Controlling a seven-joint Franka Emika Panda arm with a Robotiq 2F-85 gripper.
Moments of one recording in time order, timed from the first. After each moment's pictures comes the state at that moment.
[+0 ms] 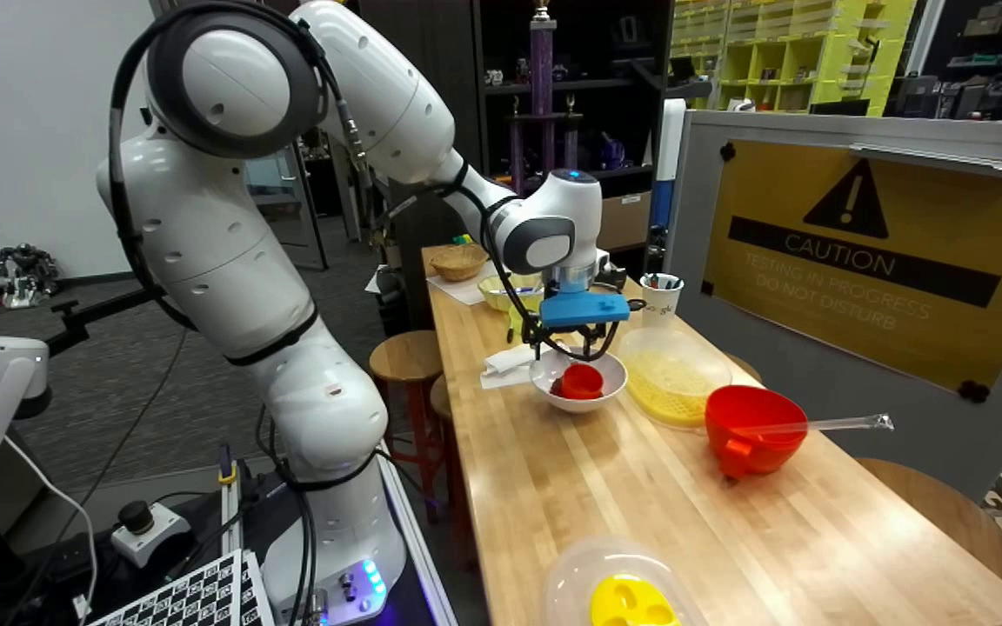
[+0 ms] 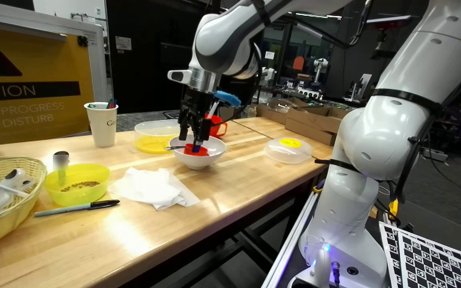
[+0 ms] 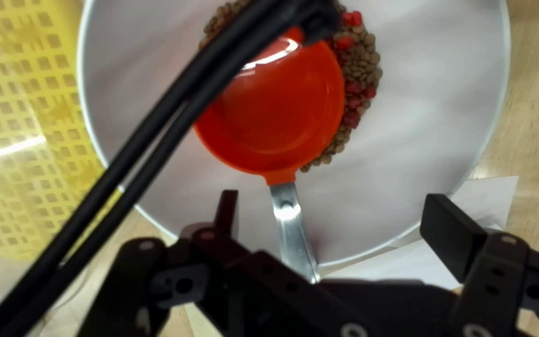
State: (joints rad) arm 0.17 -0.28 -0.05 -2.61 0.18 2.42 -1.17
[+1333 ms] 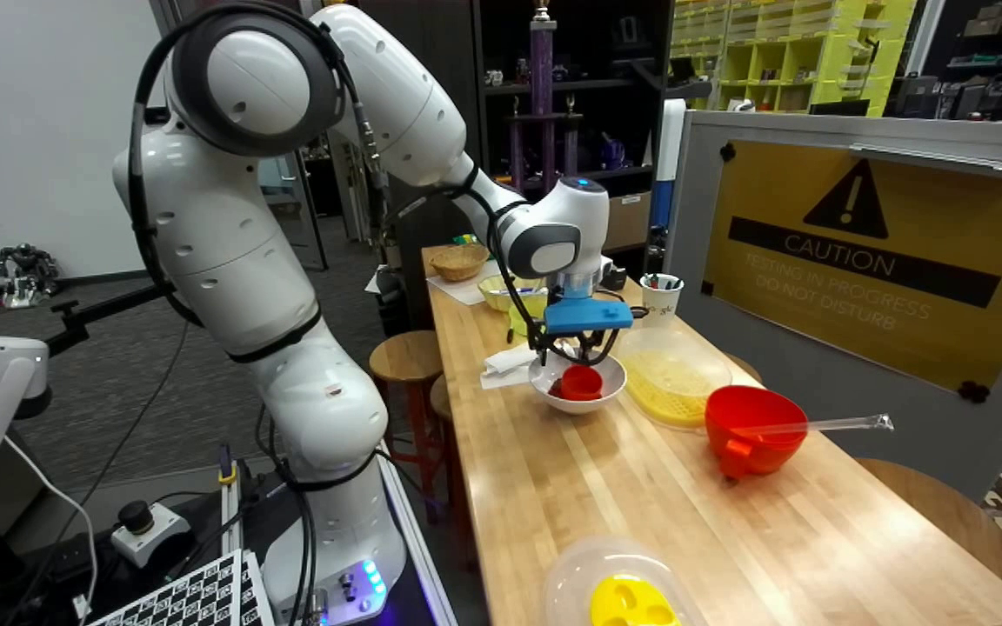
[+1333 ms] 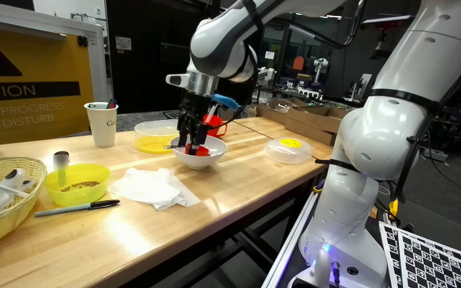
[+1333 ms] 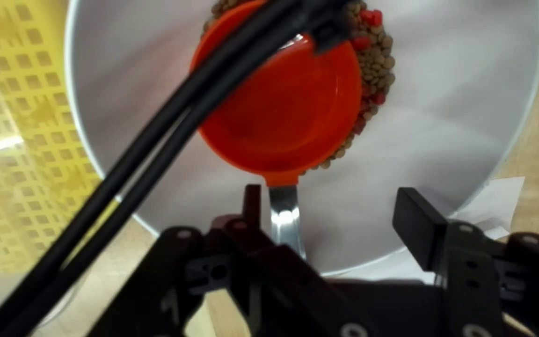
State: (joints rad) arm 0.17 -0.24 -0.06 -2.59 0.22 2.42 -1.21
